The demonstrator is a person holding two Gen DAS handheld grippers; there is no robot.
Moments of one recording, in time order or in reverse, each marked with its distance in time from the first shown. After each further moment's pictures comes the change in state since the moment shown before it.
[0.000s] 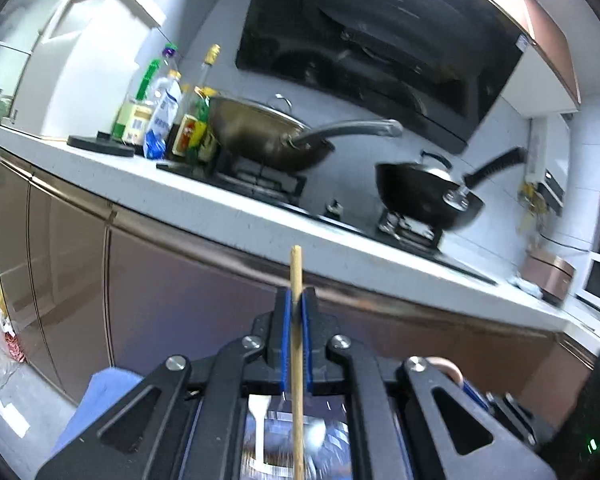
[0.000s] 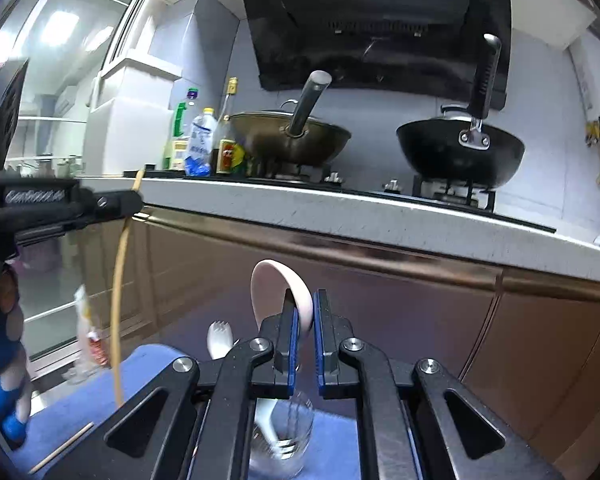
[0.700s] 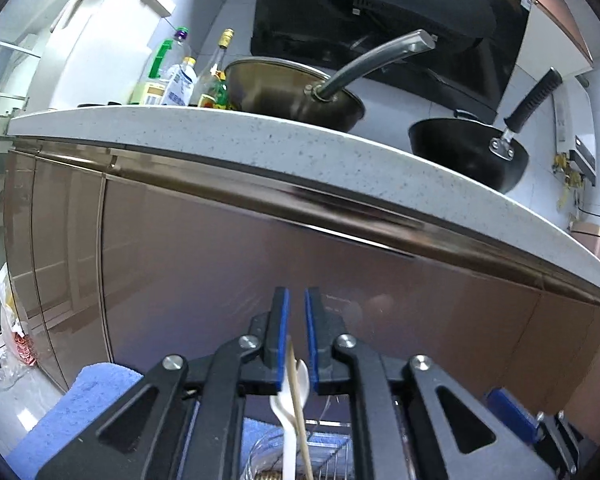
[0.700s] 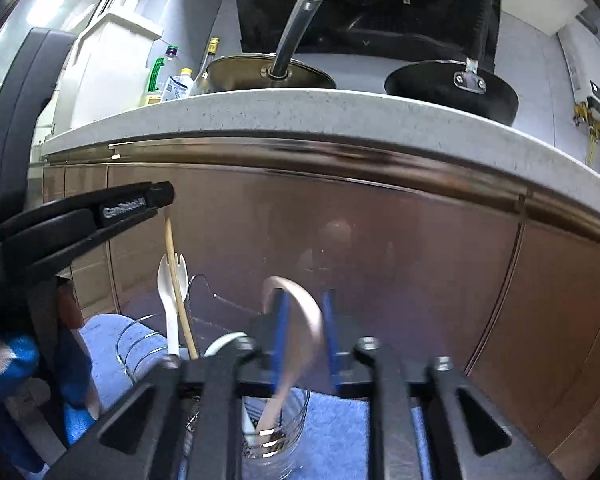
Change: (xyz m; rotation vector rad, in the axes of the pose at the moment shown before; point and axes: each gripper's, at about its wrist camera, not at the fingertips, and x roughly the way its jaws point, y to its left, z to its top) left arm 0.063 0.013 -0.091 0.073 -0.022 0.099; right arm 0.050 0.009 -0.085 0.031 0.049 -0.073
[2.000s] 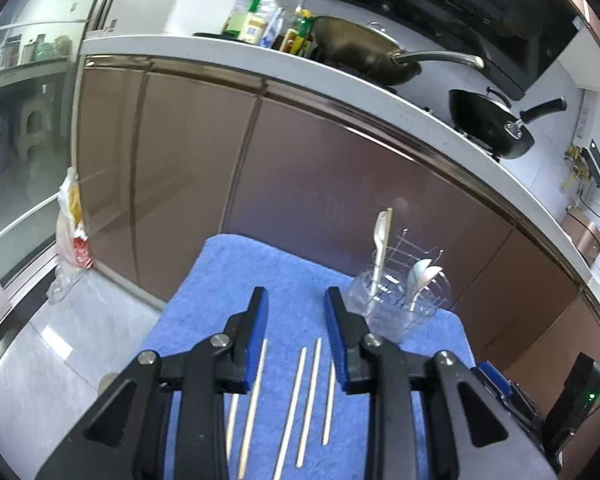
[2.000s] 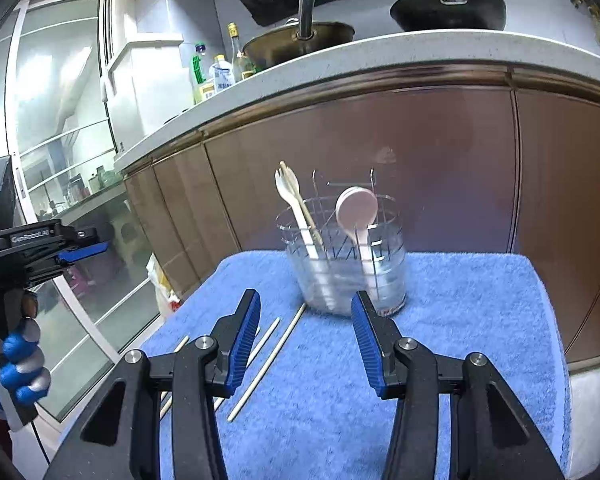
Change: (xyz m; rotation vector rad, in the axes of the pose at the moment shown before) left arm -0.198 0.135 0.003 -0.134 0.376 0.067; right arm -0.126 0.016 -0.050 0.247 0.254 0.312
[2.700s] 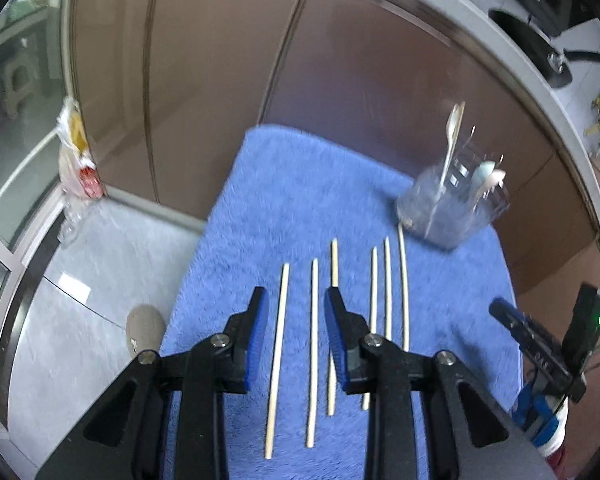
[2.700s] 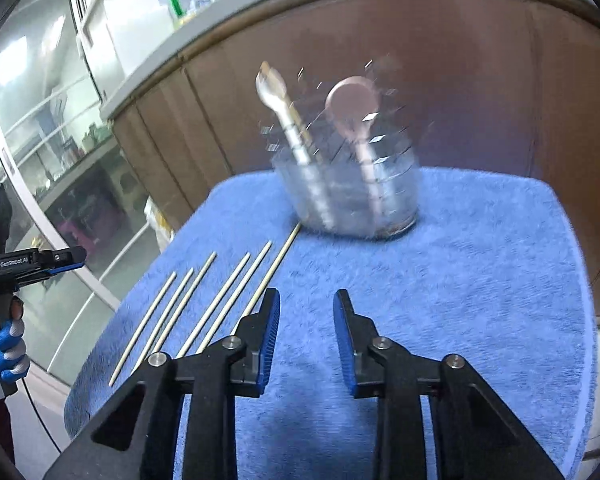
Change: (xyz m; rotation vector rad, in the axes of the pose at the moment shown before) left arm 0.055 0.073 -0.029 0.032 0.390 0.015; right arm 0.060 -0.004 -0.025 0.026 0.310 0.033
